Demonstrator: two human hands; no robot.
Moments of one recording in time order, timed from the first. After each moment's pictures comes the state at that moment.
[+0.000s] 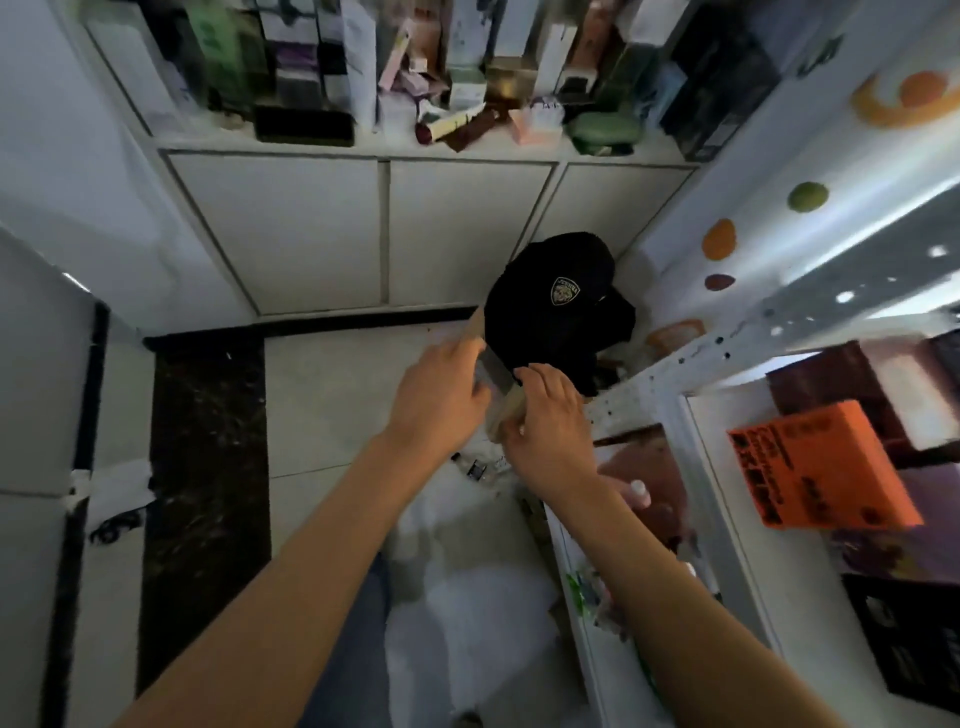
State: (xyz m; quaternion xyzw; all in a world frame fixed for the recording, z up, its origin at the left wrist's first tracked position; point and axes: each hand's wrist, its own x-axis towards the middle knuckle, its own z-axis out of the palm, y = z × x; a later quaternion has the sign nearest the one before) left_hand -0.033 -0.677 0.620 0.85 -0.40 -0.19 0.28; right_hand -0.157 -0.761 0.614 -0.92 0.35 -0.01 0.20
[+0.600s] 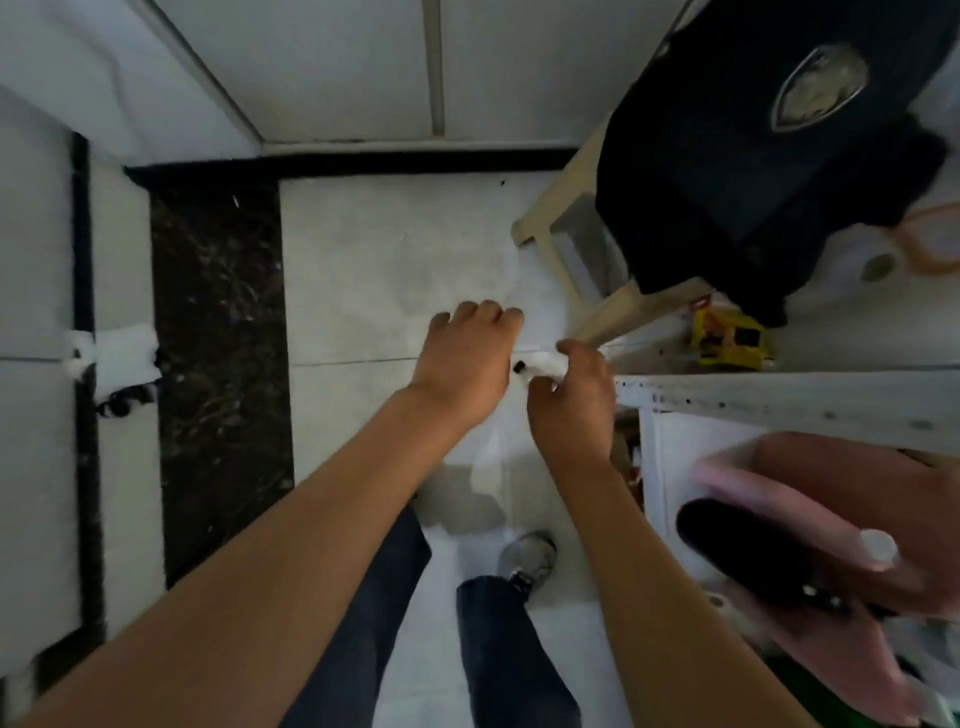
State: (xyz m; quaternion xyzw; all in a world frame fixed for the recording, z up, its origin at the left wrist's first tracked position) left_hand 0.003 -0.740 0.316 0.86 -0.44 -0.27 0.04; right_hand -0.114 -0.807 0.281 -0.80 0.48 -0.01 0.35
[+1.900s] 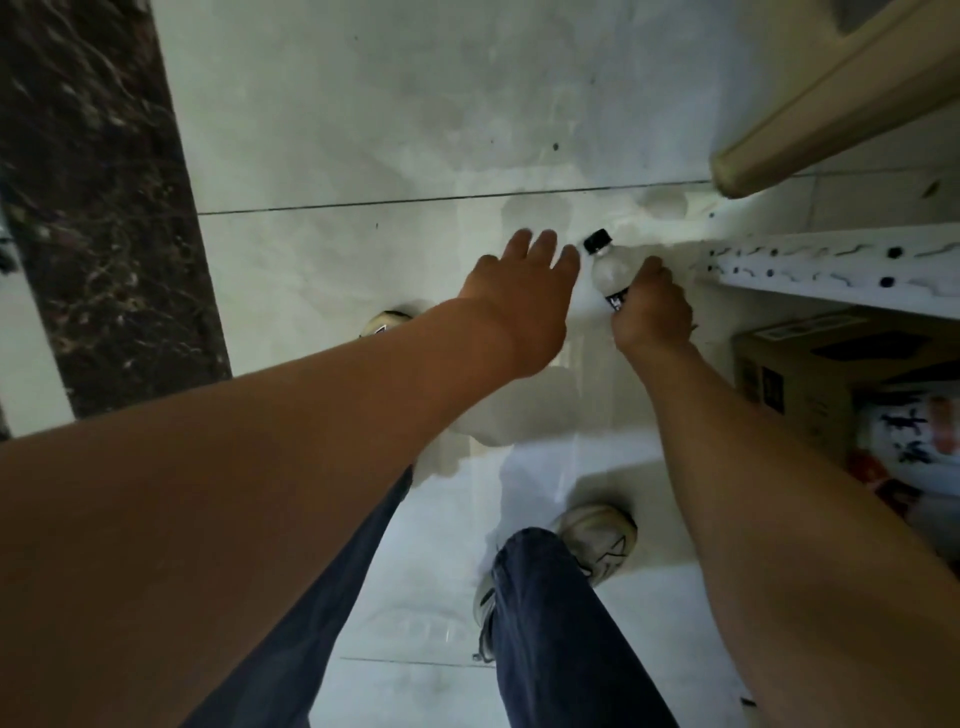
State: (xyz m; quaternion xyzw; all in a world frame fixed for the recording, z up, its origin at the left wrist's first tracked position) left_hand -0.062 -0.747 -0.059 0.78 -0.43 -0.44 -0.11; right_hand -0.179 -0.865 -0.207 -0.81 0.45 0.31 0.20
